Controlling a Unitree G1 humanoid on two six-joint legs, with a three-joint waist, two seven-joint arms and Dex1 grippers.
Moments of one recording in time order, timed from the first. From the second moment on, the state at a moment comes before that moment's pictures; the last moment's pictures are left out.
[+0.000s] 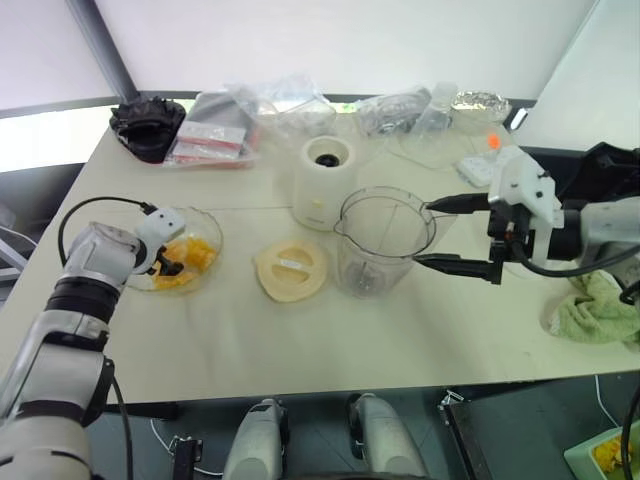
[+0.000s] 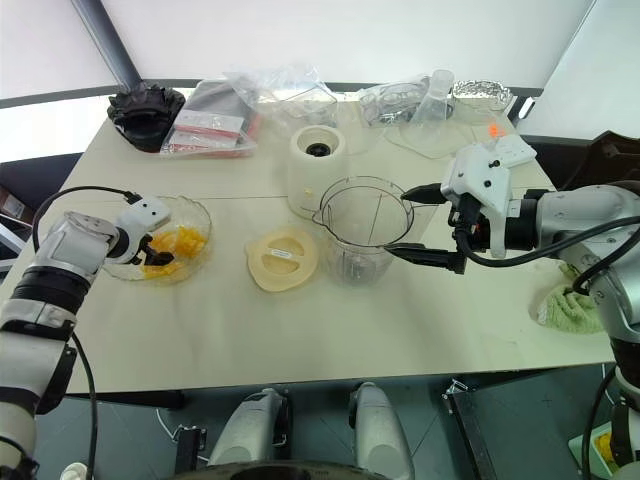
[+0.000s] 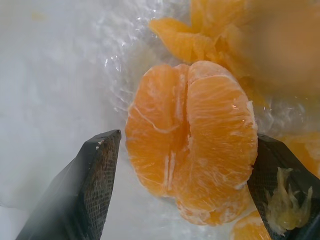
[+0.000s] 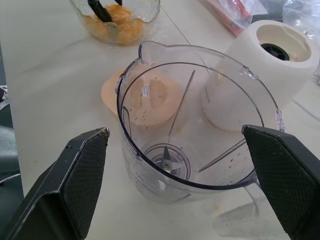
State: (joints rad) left arm -0.76 0.77 -0.26 0.67 0.22 0.59 -0.82; right arm -0.45 -1.04 -0.12 -0.41 0.61 0.74 1.03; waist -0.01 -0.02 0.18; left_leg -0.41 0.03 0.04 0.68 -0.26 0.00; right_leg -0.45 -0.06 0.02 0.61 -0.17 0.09
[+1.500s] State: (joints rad) left arm -0.66 0.70 -0.21 0.65 0.32 0.48 -0.68; right arm -0.45 -1.03 -0.09 -0.41 0.59 0.73 1.02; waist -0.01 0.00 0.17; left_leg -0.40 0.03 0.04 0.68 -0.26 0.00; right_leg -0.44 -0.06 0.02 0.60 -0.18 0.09
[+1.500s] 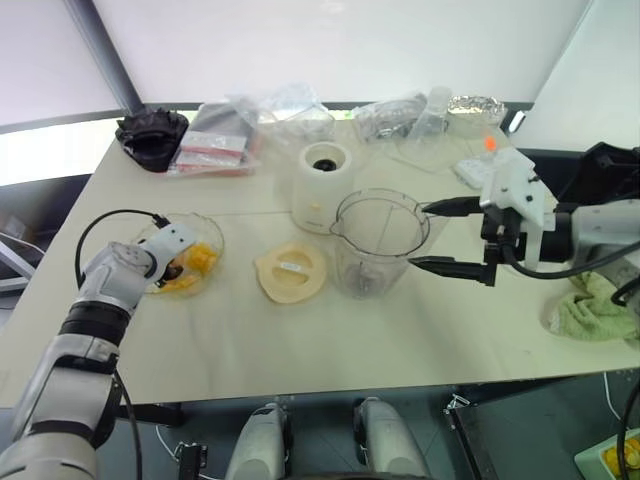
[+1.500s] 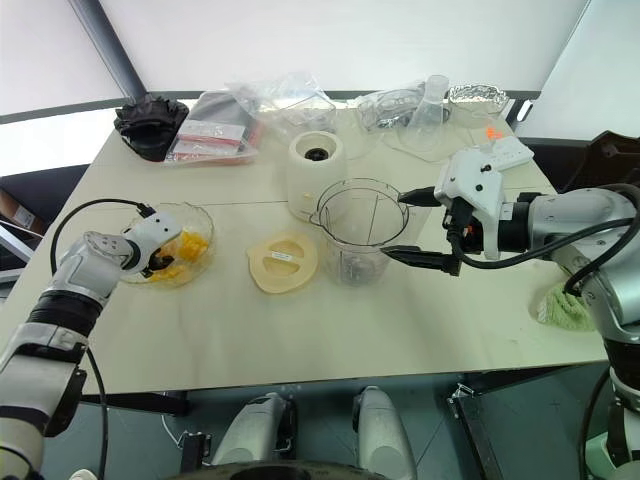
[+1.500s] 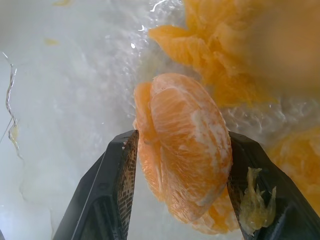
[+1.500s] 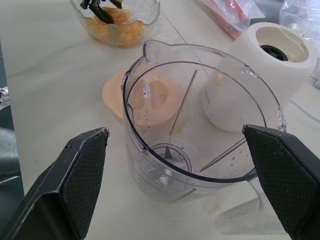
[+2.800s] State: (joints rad) left arm -0.81 0.63 0.04 0.12 -0.01 0.59 -0.65; right arm -0.35 -1.04 -0.14 -0.45 0.59 0.72 1.00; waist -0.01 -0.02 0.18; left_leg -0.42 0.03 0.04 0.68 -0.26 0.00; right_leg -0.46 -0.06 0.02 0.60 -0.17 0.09
